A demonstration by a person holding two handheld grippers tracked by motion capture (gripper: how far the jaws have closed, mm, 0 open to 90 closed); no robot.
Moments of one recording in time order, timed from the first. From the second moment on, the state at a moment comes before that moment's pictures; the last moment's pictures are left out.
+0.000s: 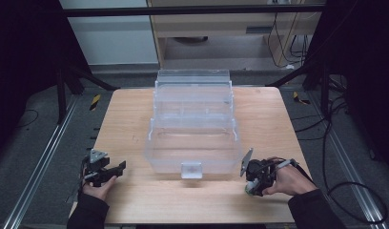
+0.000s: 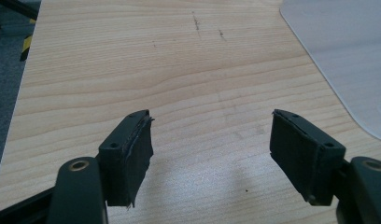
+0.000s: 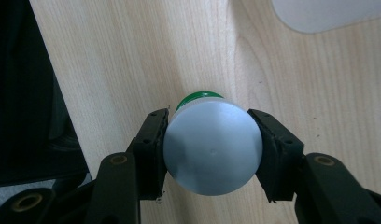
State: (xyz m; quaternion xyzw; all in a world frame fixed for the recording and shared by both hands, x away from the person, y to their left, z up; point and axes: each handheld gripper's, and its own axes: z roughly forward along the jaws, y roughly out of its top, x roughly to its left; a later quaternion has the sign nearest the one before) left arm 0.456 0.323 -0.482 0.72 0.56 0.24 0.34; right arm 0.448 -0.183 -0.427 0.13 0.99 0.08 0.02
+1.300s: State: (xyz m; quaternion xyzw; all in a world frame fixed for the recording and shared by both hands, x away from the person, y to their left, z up) left arm 0.459 0.320 -0.484 0.72 0.56 0.24 0.34; right arm 0.459 -0.179 -0.342 0.16 0.98 0.12 0.05
